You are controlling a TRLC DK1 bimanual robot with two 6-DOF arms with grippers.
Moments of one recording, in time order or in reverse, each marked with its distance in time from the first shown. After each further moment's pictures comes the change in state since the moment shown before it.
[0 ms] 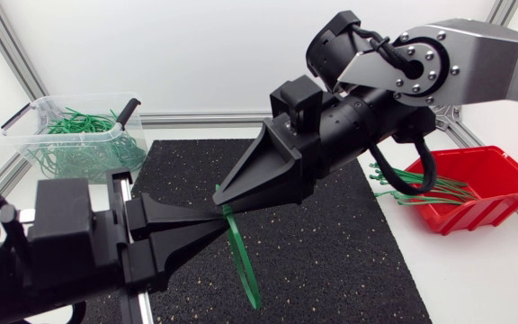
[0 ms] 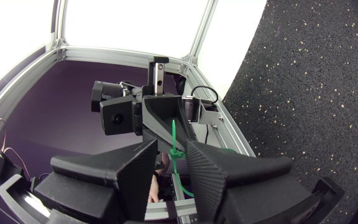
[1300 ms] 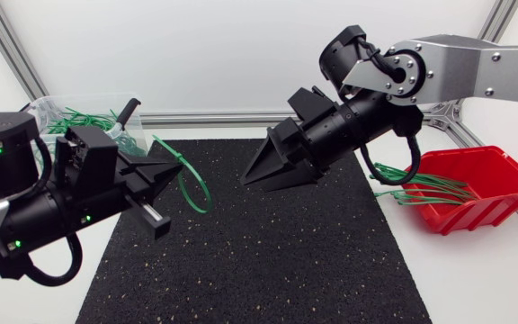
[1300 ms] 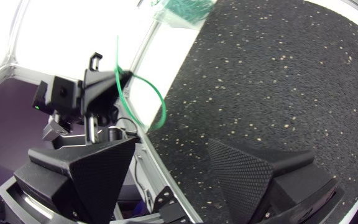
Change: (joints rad) left arm 0.404 0.195 0.055 -0.010 -0.111 -0.002; right arm -0.130 0.088 0.003 0.077 0.397 -0.152
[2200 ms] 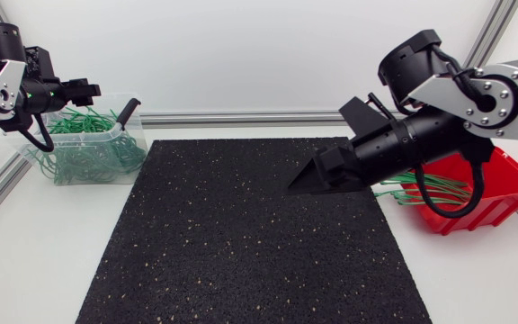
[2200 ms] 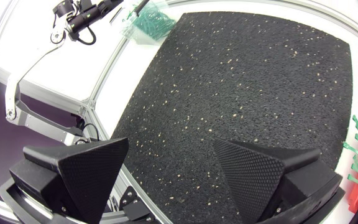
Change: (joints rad) left arm 0.618 0.745 0.666 -0.026 -0.182 -0.202; right arm -0.090 -0.267 -0.237 0.066 0.198 -0.027
